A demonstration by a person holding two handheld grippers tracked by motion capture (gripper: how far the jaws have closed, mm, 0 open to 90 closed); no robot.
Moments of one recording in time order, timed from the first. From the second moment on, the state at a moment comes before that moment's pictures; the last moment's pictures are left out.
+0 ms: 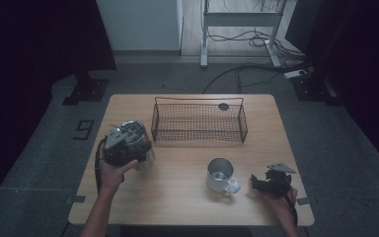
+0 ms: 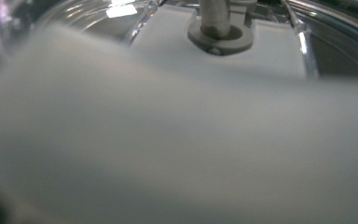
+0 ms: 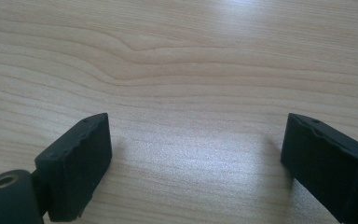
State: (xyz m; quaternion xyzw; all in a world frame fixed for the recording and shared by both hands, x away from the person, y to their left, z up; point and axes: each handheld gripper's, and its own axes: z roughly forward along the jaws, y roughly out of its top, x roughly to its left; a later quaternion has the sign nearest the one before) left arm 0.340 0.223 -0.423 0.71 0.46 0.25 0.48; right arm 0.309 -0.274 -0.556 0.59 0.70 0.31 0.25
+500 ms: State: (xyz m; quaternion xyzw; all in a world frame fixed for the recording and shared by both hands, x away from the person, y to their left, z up) left arm 0.350 0.214 -0.416 0.70 0.46 0.26 0.47; right arm 0.309 -0.274 -0.556 0.59 0.70 0.31 0.25
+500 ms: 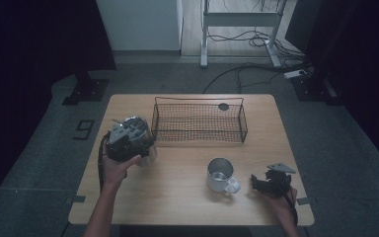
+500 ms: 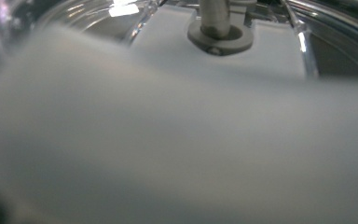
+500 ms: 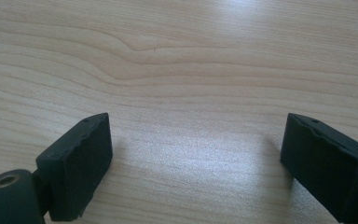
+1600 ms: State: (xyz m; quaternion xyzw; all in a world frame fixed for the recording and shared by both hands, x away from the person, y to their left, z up) left arm 0.376 0.199 -0.395 0.70 0.46 0.26 0.48; right arm 0.310 -0.274 -0.556 0.58 0.71 0.31 0.25
